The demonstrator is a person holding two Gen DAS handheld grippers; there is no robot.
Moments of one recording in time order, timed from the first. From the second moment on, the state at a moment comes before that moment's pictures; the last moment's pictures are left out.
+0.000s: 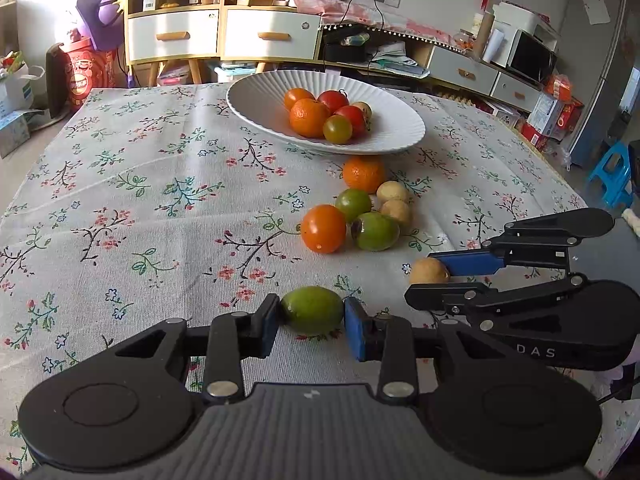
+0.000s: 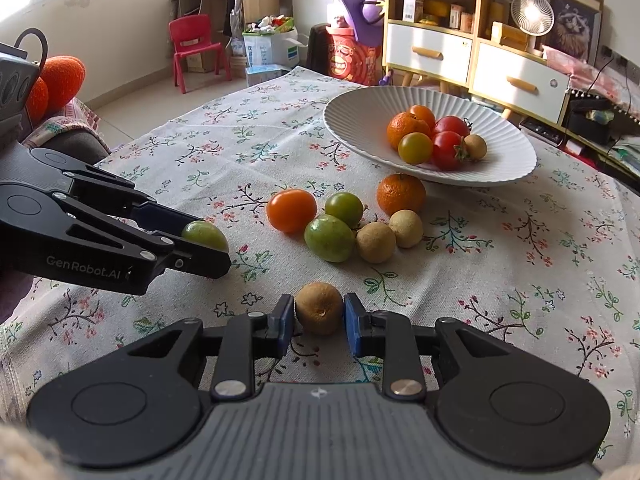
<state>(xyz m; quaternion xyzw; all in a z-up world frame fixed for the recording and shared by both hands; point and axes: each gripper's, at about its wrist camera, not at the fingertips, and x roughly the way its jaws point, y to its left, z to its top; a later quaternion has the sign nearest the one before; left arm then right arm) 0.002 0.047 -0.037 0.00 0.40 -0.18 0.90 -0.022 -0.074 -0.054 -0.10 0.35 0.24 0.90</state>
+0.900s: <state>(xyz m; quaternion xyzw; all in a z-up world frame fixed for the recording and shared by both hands) 0.028 0.029 -0.006 -0.01 0.36 -0.18 0.92 0.003 -0.094 -0.026 -0.07 0.31 0.22 0.92</state>
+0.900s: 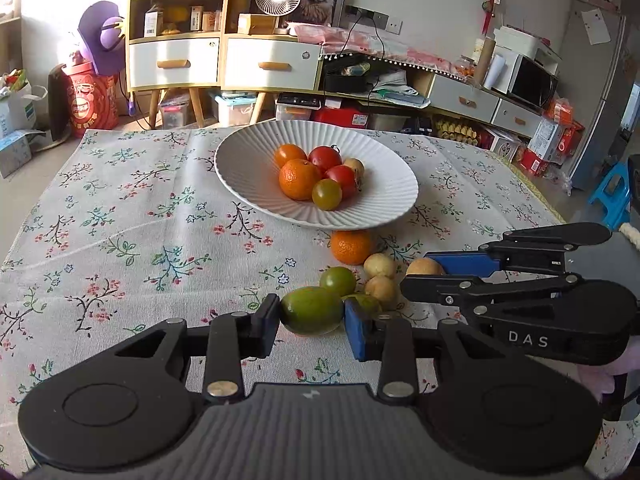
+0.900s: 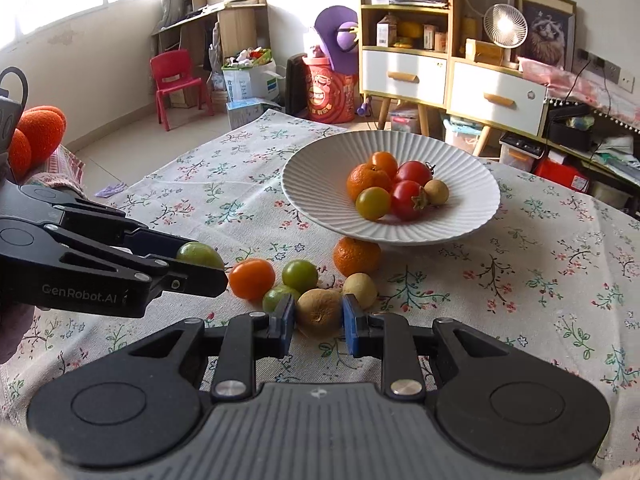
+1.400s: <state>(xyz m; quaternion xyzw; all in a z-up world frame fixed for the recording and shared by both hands) 0.107 0.003 -0.003 0.04 0.34 -0.19 0.92 0.085 -0.120 -0.010 -0.04 0.29 0.17 0.94</state>
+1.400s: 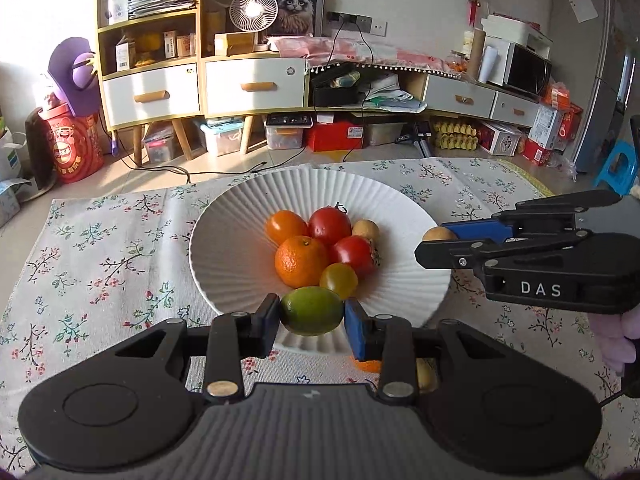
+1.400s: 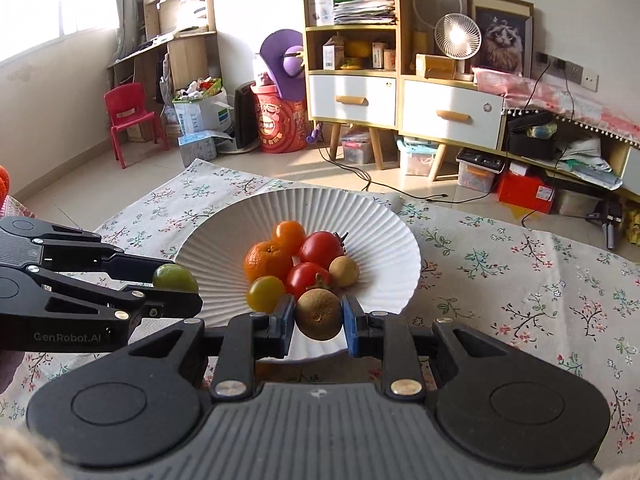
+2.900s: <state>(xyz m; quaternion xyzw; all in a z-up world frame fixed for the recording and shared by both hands) 0.120 0.002 0.001 0.06 0.34 -0.18 0.92 0.098 -0.139 -0.012 -0.04 0.29 0.15 0.94</state>
